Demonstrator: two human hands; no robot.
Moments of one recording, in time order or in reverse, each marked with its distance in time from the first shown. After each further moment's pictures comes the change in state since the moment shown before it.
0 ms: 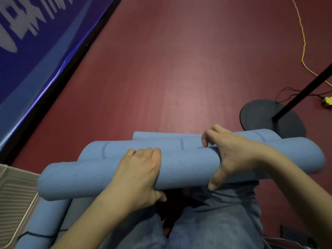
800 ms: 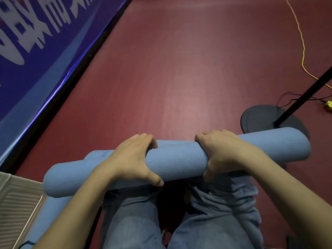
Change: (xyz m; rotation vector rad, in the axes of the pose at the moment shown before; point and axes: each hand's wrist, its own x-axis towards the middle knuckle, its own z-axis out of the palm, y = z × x) left_hand 0.043 -0.049 -0.011 -0.472 -0.058 -0.059; right_hand 0.023 -0.020 -0.011 -0.403 0.053 0.044
